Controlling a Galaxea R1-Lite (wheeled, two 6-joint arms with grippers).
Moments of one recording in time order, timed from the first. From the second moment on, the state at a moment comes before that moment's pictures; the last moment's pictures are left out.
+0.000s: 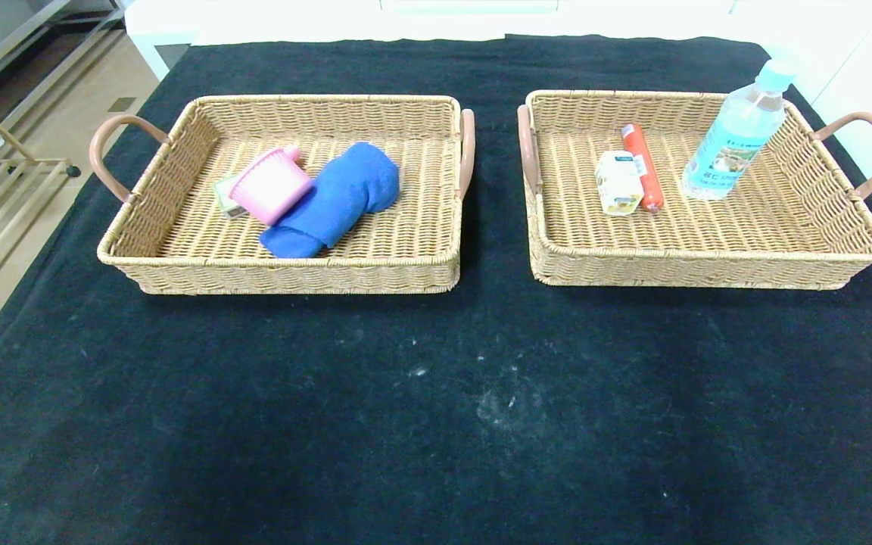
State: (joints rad) left arm -0.08 0.31 -0.81 0.57 -0.09 0.13; right arm 0.01 0.23 -0.74 0.61 0.24 -0.04
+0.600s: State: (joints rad) left arm 0.00 0.20 -0.80 0.57 -0.09 0.14; right arm 0.01 0.03 -0.61 0.58 0.08 -0.04
